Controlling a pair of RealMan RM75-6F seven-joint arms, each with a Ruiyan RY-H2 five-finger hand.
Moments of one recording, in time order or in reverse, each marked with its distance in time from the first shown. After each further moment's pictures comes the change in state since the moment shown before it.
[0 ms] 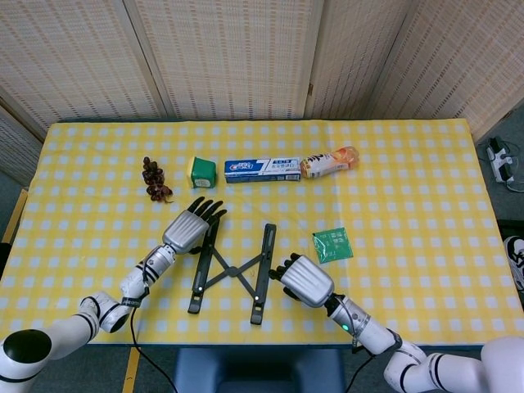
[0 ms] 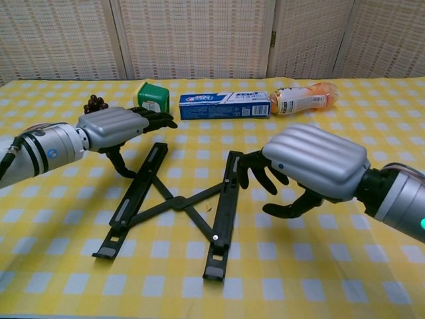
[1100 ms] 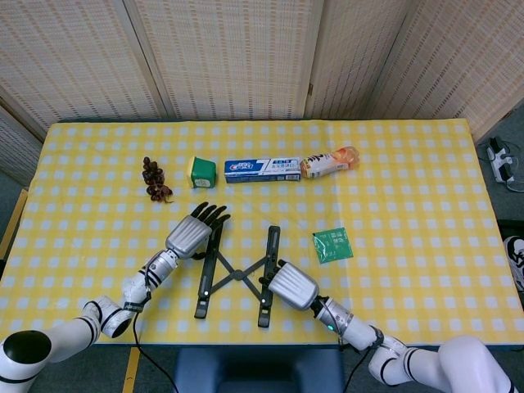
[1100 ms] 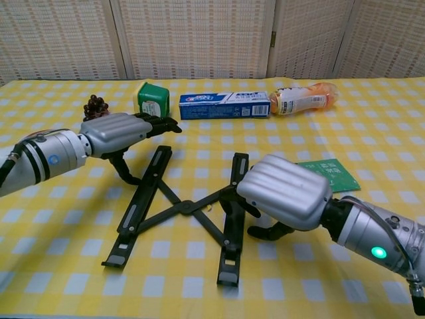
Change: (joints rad) left arm 0.006 0.001 0.014 -0.050 -0.023 0.013 -0.012; right arm 0.055 -0.200 -0.059 0.320 -0.044 0.028 0.011
